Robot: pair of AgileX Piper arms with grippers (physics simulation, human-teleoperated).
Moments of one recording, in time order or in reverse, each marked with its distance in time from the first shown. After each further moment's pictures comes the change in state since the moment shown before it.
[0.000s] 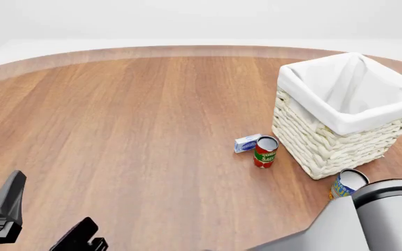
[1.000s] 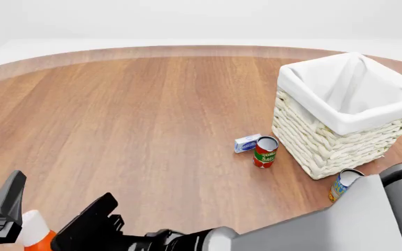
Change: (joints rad) left arm 0.000 0.000 0.000 0.000 0.000; right arm -0.074 -0.063 0.057 -0.023 -0.021
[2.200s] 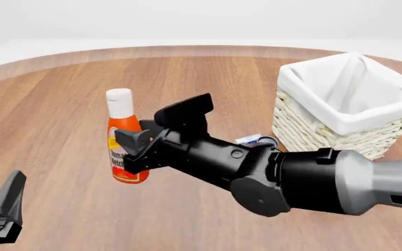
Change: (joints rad) left arm 0.000 0.000 0.000 0.000 0.000; right arm -0.328 -0.401 0.188 -0.004 -0.039
